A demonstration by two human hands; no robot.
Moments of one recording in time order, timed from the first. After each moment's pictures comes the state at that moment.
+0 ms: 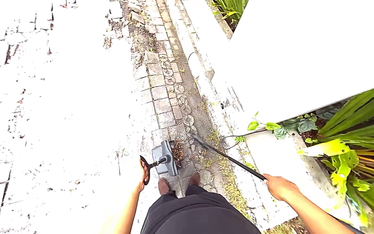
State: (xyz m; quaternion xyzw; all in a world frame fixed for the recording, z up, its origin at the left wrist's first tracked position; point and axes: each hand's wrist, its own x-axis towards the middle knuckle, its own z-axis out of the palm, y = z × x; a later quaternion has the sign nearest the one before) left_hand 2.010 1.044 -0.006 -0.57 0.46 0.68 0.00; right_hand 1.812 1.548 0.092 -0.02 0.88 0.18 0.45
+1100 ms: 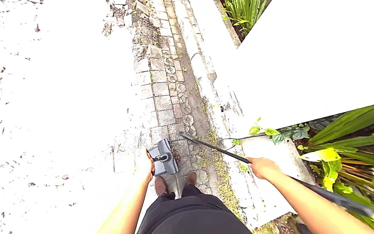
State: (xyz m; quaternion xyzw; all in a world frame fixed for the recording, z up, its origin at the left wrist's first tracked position) left_hand 2.011 1.000 -0.032 -0.56 0.41 0.72 -0.04; right_hand 1.793 1.405 0.110 -0.11 0.88 0.25 0.39
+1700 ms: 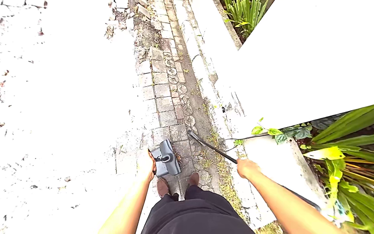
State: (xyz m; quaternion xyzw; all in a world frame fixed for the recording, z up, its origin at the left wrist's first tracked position) left_hand 2.011 0.984 -0.040 -0.55 0.42 0.72 -0.04; right_hand 1.829 1.346 0.067 -0.04 0.88 0.25 0.40
